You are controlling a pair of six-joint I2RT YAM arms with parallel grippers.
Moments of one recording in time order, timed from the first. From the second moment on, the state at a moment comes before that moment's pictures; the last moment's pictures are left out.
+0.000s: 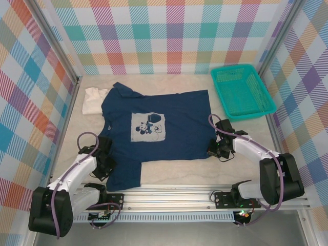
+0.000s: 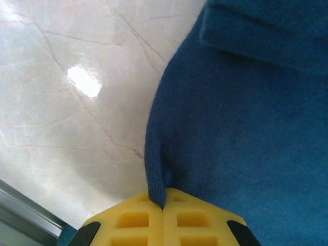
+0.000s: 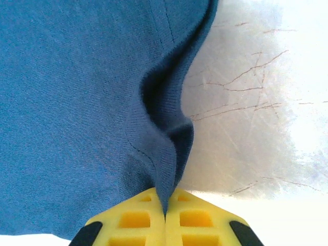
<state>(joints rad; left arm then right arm) -0.16 1.01 0.46 -0.94 -0.02 -1.01 0.28 1.32 0.63 -0.63 -0.19 0.60</state>
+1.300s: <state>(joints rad) -0.16 0.81 2.05 -1.02 -0.19 -0.44 0.28 0.80 1.79 -1.06 -0.04 0.25</state>
